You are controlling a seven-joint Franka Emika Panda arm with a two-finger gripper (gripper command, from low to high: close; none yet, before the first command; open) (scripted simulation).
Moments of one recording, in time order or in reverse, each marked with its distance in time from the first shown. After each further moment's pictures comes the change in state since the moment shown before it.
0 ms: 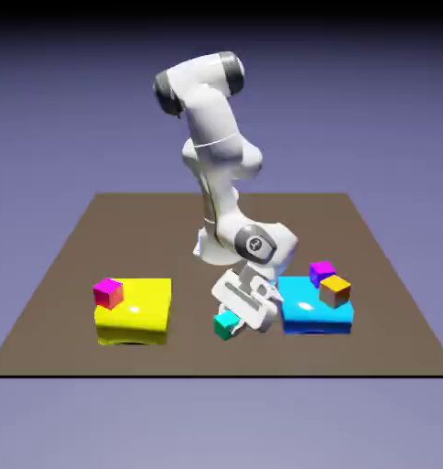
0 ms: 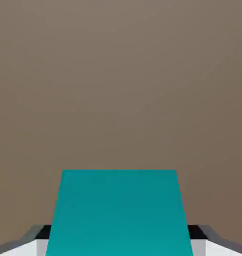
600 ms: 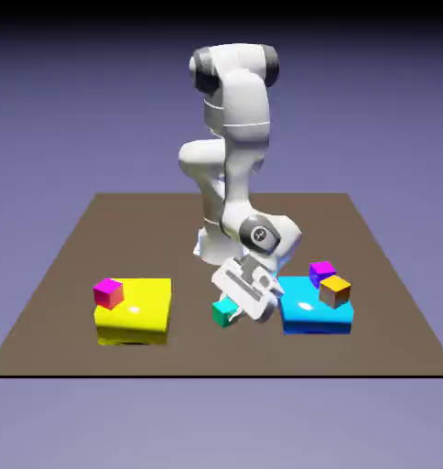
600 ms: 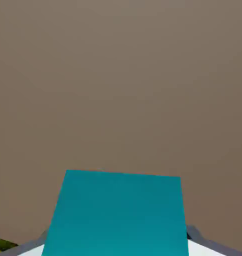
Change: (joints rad) arm 0.652 -0.186 -0.576 -0.060 0.189 0.176 -0.053
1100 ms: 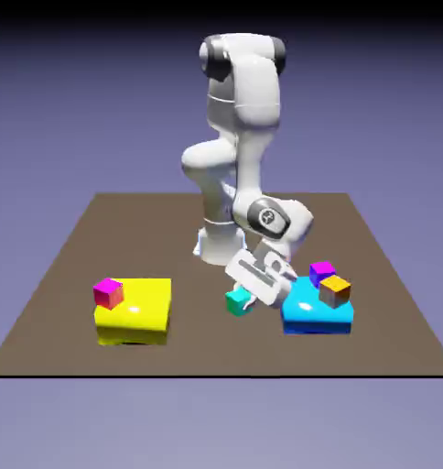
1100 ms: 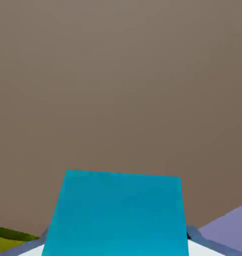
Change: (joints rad) arm 0.307 -0.082 -0.178 0.055 0.274 -0.036 0.014
